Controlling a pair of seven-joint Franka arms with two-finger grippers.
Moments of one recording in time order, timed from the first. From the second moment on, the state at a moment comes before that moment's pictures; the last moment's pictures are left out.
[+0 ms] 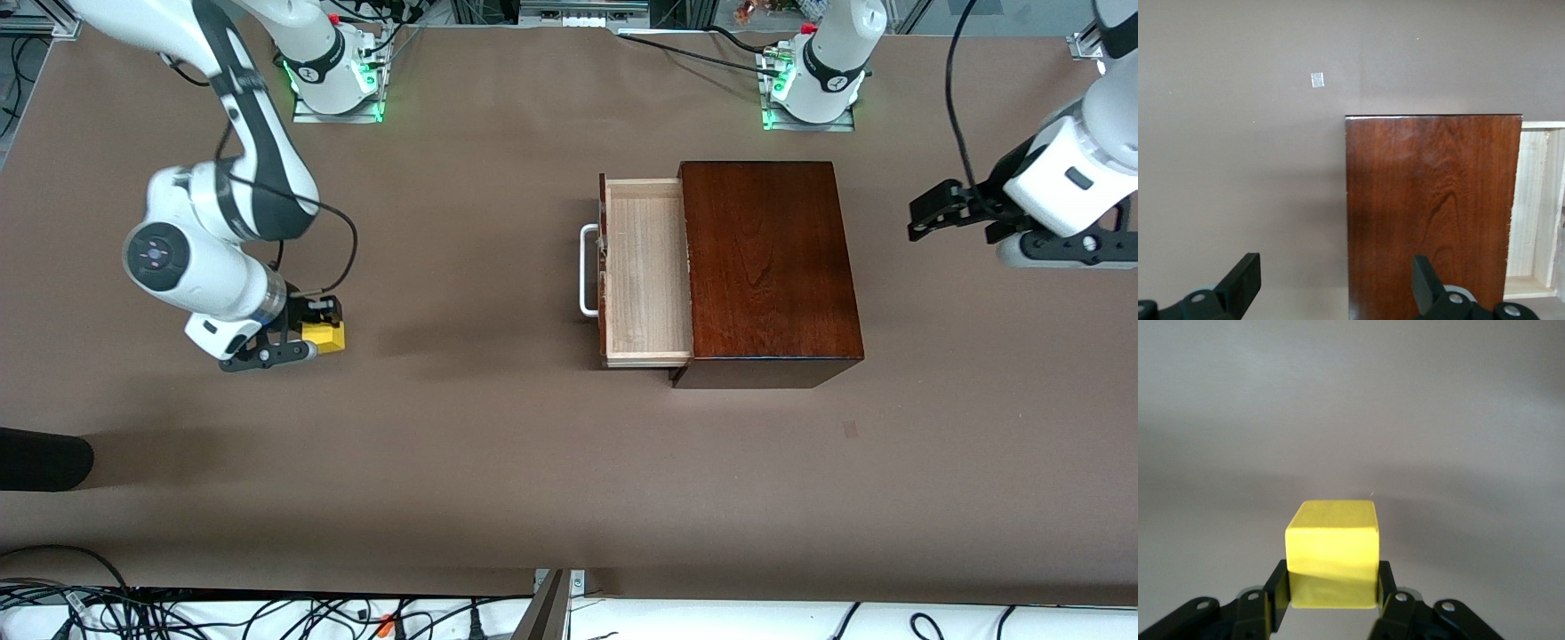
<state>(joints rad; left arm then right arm) -0.12 0.09 0.03 -1.48 -0.04 1.50 -0.10 0.20 0.33 -0.01 -1.80 0.05 2.02 -0.03</state>
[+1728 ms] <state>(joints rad) -0.11 0.08 0.04 -1.49 -0.02 1.51 -0.03 0.73 0.56 0.25 -1.19 -0.15 1.78 -0.11</state>
